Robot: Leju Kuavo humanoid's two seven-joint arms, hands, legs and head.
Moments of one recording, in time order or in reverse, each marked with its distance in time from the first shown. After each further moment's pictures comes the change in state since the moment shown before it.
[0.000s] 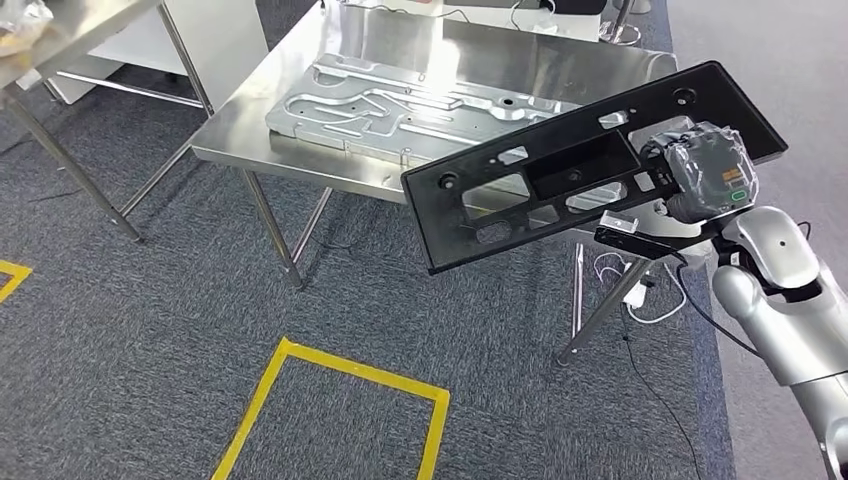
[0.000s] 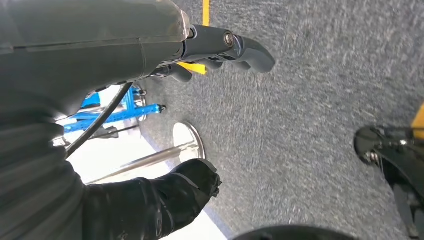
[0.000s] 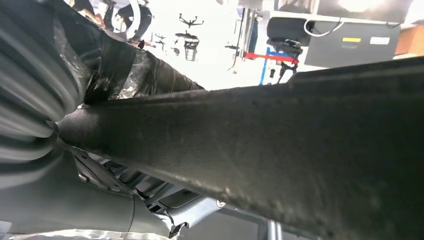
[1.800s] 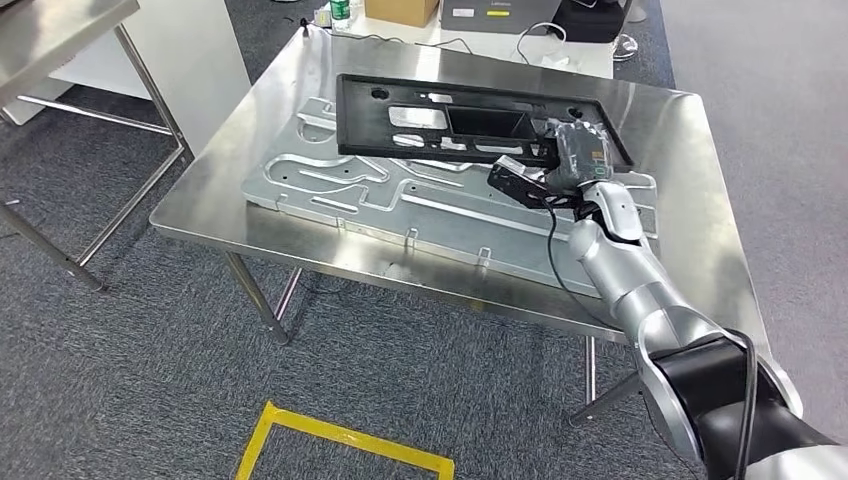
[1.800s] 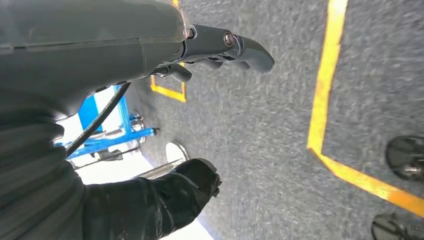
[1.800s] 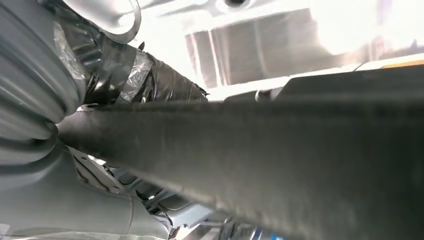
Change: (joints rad) left arm -0.017 0.017 -0.037 0.004 -0.039 -0.023 -0.006; right arm -0.471 0.515 0.135 0.779 -0.052 -0.143 -0.036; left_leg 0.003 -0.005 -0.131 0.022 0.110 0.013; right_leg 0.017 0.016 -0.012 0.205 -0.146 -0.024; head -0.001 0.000
